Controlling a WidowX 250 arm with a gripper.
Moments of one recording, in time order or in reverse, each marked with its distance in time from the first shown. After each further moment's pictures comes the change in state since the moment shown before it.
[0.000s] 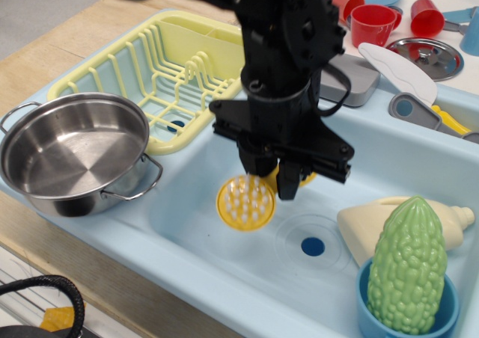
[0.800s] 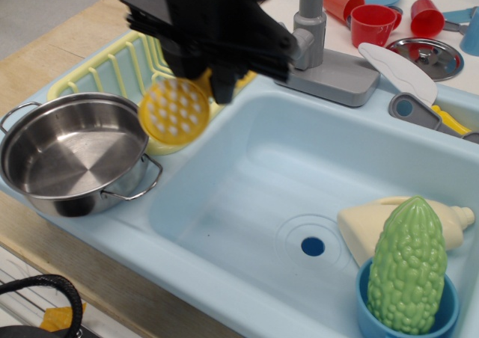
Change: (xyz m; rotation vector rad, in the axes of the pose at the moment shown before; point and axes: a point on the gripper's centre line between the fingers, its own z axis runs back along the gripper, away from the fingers) arm 0.001 0.051 0.088 0.155 -0.199 0.107
